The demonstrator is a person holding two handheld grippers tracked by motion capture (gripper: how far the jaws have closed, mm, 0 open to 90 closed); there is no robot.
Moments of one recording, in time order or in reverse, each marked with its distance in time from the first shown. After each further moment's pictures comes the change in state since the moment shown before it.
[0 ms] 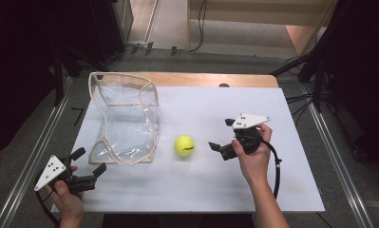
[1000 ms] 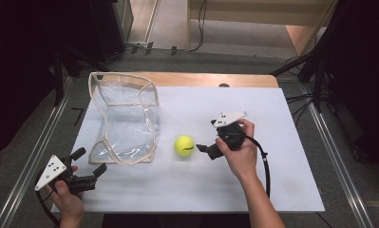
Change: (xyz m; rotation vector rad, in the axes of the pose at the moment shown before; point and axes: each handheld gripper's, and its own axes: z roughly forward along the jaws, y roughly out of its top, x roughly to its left) left arm 0.000 0.000 0.001 0.003 -0.006 0.002; right arm 0.010 0.016 0.036 0.111 0.065 -0.054
